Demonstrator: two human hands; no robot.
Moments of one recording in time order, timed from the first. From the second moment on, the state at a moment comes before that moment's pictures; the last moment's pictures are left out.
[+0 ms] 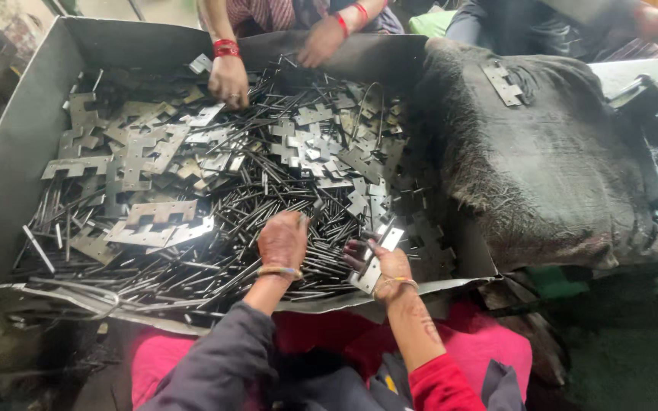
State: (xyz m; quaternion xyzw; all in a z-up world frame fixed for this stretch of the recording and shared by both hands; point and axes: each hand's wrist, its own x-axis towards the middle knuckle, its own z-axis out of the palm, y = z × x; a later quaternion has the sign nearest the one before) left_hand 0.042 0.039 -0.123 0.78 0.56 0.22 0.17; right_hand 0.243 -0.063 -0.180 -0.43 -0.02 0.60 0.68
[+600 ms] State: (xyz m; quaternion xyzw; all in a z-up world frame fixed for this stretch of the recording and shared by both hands) left_hand 0.032 -0.018 -0.098 0.50 0.45 0.38 0.64; right_hand 0.157 -0.030 -0.125 -0.39 -0.20 0.56 0.71
